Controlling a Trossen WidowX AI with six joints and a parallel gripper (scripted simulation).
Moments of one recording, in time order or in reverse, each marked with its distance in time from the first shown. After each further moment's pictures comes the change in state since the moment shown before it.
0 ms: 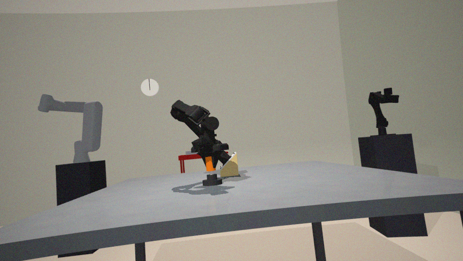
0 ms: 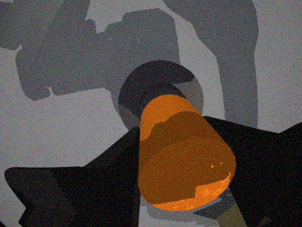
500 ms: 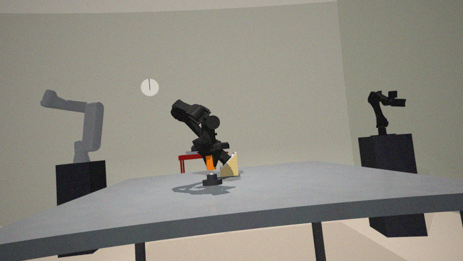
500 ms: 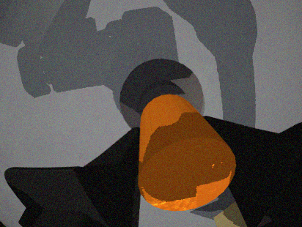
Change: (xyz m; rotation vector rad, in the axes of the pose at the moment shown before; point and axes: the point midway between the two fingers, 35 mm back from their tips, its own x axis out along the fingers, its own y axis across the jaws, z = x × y) arm -0.004 0.001 -0.002 -0.025 -0.002 -0.001
